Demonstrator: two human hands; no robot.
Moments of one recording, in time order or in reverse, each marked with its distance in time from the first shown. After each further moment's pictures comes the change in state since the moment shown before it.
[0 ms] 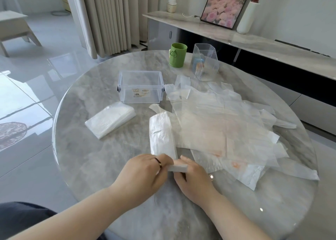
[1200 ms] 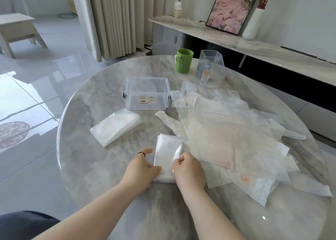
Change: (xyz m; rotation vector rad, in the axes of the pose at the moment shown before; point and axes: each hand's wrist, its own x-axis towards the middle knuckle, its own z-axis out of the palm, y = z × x) left_hand 0.022 -0.034 0.018 -0.579 -0.055 -0.953; right_hand 0.054 -0.027 0.015 -0.082 0.079 0.759
